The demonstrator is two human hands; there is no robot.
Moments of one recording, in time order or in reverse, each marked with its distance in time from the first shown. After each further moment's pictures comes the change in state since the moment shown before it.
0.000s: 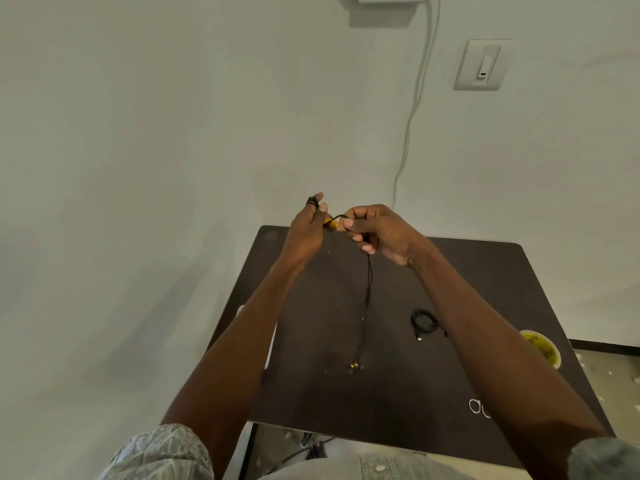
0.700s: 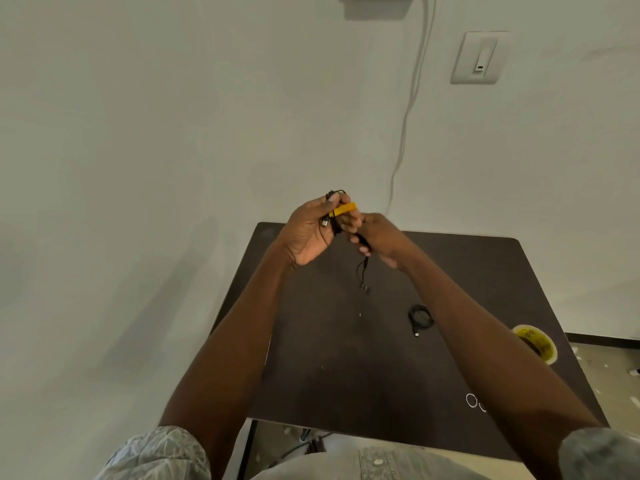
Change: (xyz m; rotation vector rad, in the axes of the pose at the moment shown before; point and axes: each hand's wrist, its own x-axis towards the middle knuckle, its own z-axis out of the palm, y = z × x) left_hand -0.013 0.031 0.000 -0.931 -0.566 -0.053; right_hand 0.013 0.037 -0.005 -0.138 0.205 0.089
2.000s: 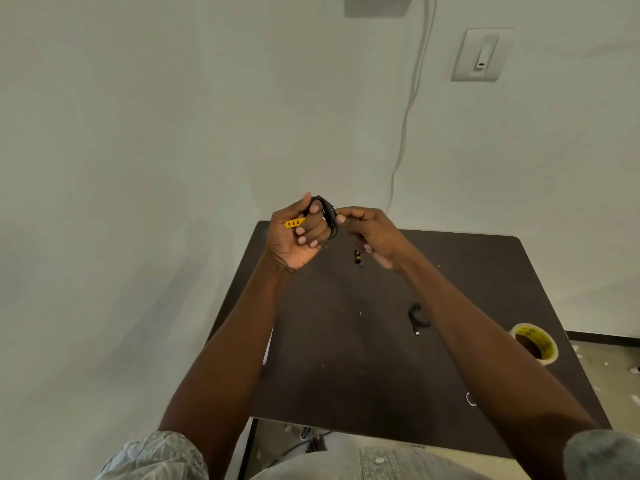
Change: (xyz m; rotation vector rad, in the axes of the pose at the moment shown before) left_hand -0.015 0.001 -0.018 -0.234 -0.003 -0.037; right_hand -0.007 -0.011 0.012 0.227 0.026 -0.104
